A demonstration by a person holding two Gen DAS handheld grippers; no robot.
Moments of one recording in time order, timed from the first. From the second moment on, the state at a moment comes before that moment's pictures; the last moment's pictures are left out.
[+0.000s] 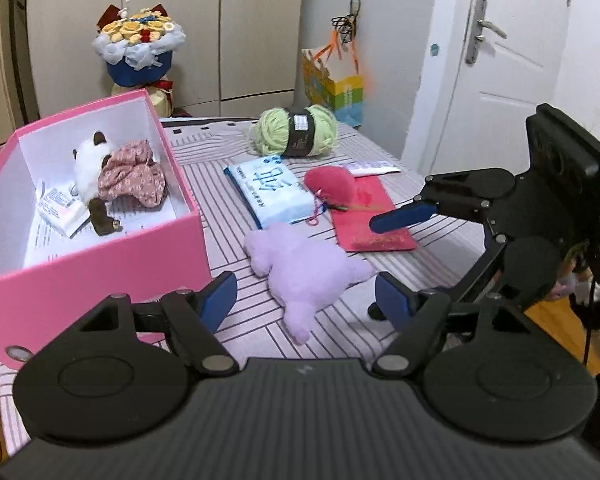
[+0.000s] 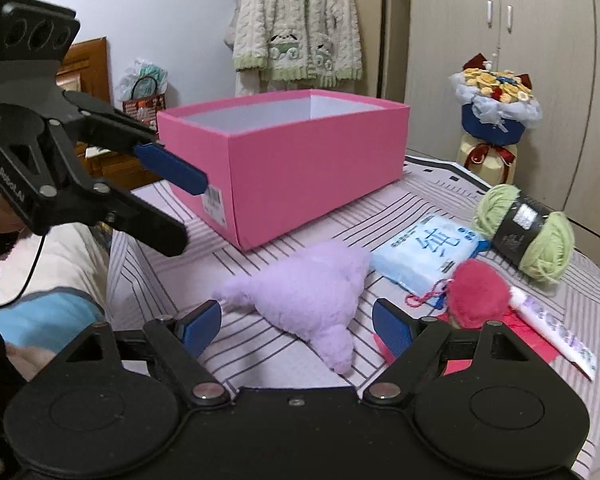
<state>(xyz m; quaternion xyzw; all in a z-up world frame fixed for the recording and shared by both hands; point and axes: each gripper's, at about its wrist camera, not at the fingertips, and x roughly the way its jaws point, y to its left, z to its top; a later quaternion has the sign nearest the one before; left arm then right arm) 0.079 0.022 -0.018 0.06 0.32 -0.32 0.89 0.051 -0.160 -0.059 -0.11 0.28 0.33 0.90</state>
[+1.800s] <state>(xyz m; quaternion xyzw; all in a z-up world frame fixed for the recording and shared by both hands) 0.093 0.005 -0.061 -0.04 0.38 -0.26 0.89 0.034 -0.117 -0.092 0.04 0.27 0.20 0.94</state>
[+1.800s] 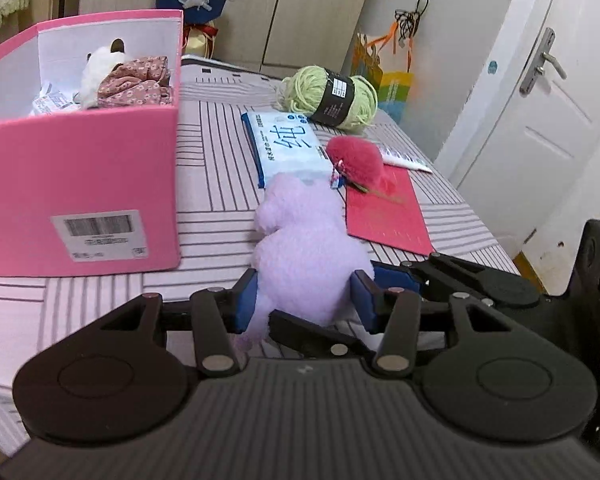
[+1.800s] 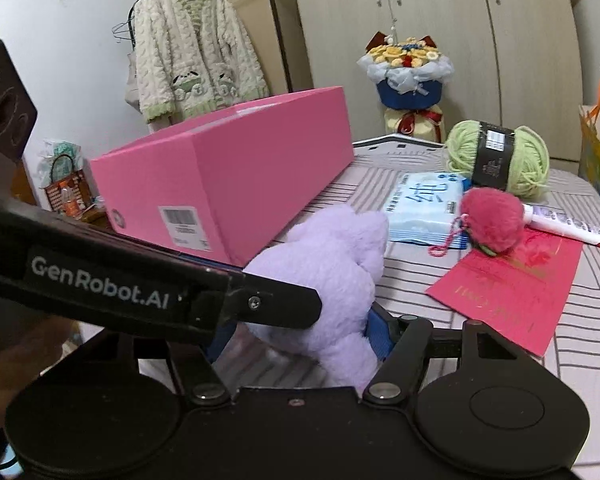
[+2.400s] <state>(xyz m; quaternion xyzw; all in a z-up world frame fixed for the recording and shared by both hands) 0.051 0.068 0.025 -0.04 0.40 -0.28 0.87 0.007 -0.063 0.007 -0.04 0.30 0.28 0.91</state>
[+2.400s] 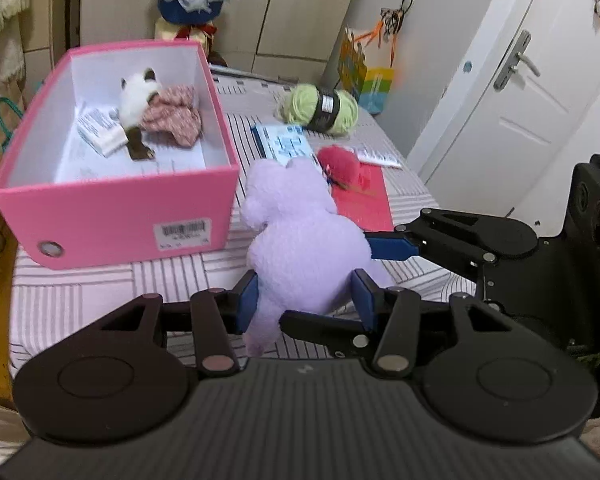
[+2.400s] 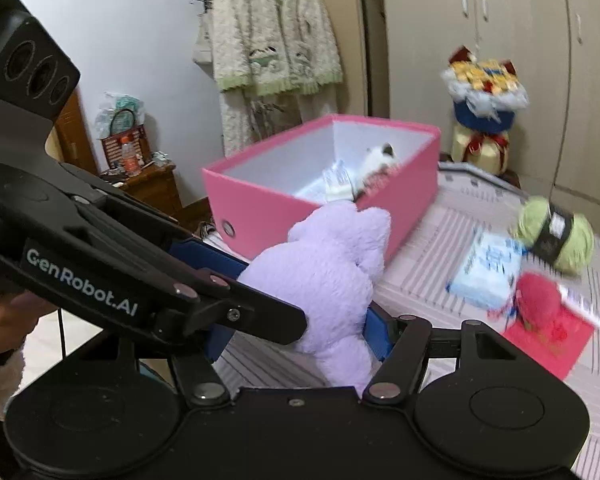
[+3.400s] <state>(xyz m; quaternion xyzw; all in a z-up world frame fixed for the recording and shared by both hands) 0.242 0.152 0.016 -0.19 0.44 -0.24 0.84 0.199 0.009 0.028 -0.12 0.36 0.30 0.87</state>
